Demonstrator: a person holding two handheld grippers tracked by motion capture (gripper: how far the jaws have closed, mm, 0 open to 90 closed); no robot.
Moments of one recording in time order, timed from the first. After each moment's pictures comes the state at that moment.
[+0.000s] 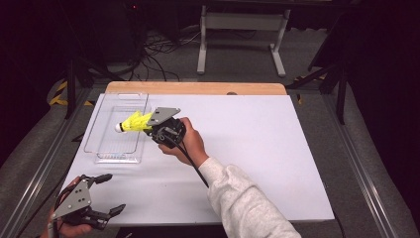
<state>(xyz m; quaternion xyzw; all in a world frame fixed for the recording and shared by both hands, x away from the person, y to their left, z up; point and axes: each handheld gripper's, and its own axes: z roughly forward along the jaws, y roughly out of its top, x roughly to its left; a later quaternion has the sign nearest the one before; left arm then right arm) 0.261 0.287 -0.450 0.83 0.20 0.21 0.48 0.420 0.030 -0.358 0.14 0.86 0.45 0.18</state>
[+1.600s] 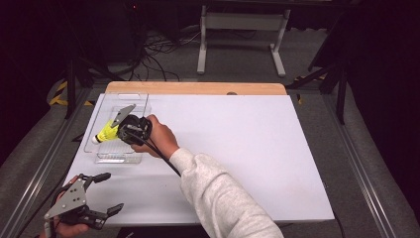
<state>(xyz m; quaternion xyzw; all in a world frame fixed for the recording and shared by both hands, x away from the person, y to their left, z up) 0.262 0.292 -0.446 0.82 0.20 0.20 0.50 0.440 0.117 -0.372 0.08 0.91 0.38 0.13</state>
